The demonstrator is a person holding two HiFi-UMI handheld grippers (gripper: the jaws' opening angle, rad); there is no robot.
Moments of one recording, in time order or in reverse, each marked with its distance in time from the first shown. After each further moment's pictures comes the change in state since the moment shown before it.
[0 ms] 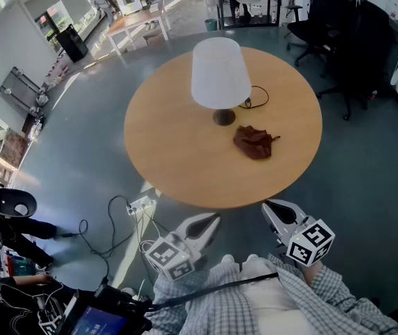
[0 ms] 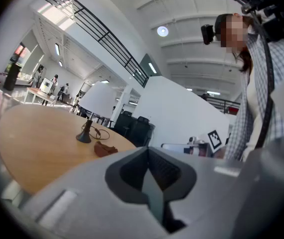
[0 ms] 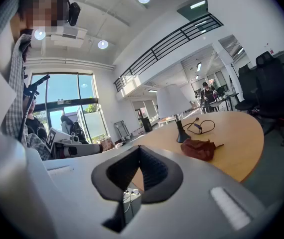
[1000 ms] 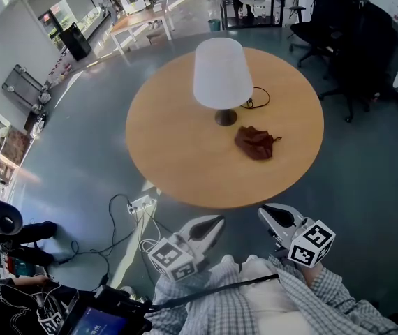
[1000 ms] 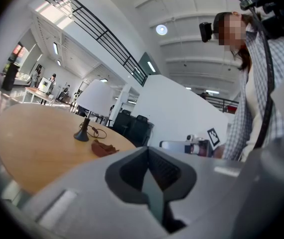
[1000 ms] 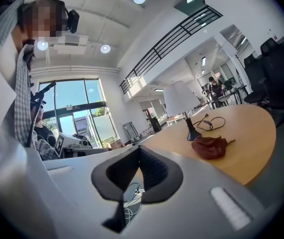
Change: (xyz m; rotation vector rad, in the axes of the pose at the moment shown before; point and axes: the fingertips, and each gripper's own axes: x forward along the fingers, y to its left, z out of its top) left arm 0.001 -0.006 -0.009 0.010 0.000 -0.029; right arm 0.003 0.018 0.000 0.034 -0.002 0.107
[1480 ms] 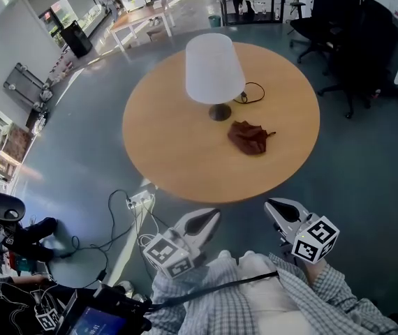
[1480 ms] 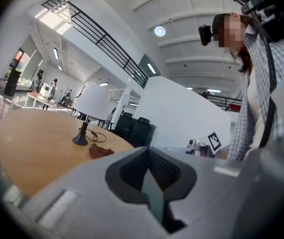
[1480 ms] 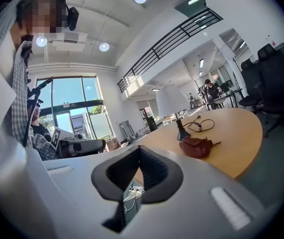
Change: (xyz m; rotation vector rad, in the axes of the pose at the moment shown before) left arm 0.017 -0.016 0.010 0.028 -0.024 0.043; right arm -0.036 -0.030 0.003 -0.014 0.006 -0.040
